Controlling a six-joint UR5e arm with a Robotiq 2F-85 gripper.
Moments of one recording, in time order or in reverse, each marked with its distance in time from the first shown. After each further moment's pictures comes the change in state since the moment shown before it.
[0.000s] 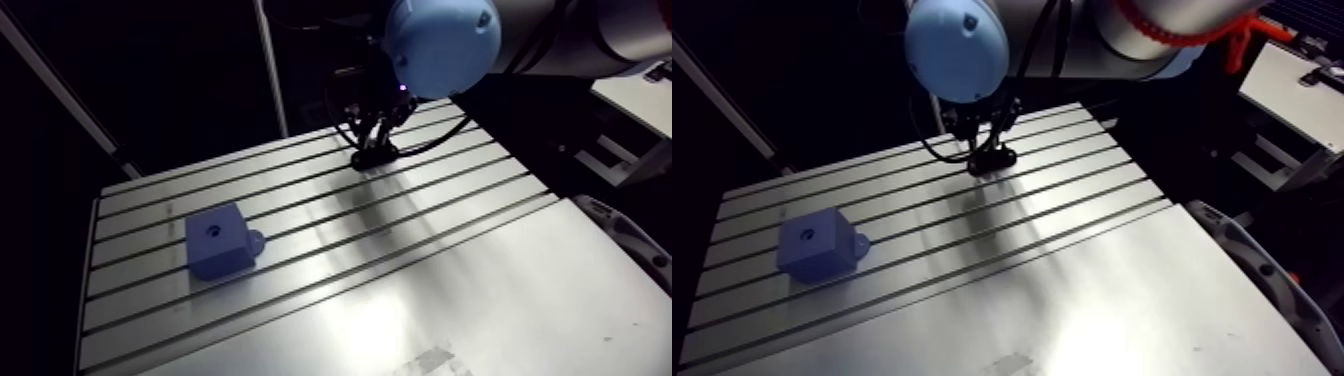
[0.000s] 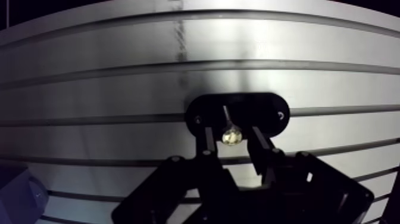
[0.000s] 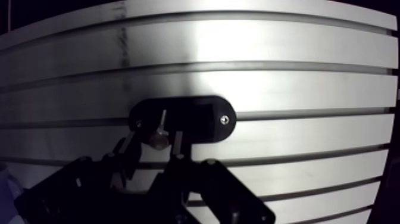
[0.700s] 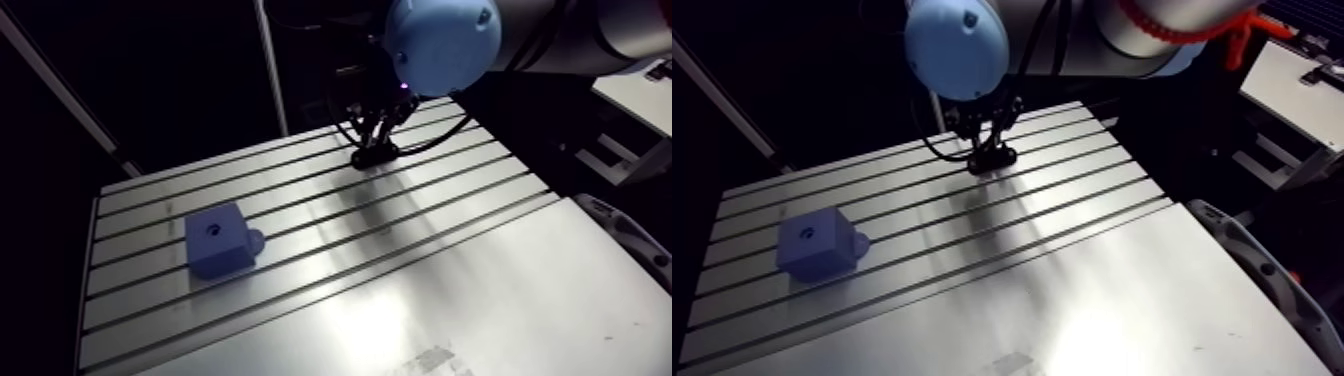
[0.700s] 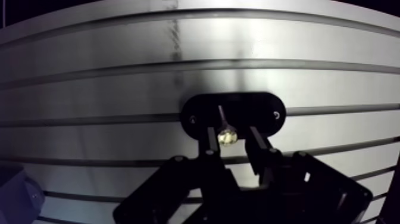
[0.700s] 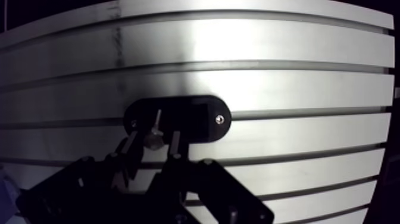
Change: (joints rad) arm 0.001 0.004 -0.004 0.001 -0.016 -0.001
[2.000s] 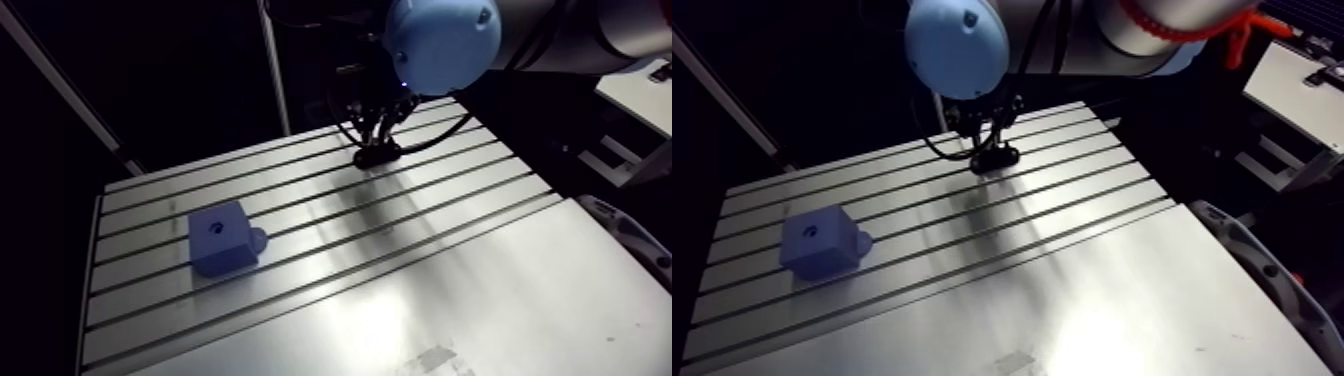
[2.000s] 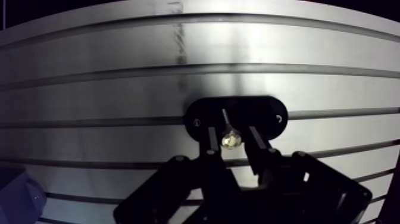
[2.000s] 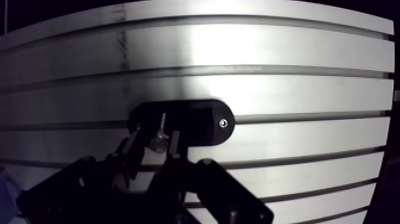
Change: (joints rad) arm 0.009 0.000 -0.002 -0.007 -0.001 0.000
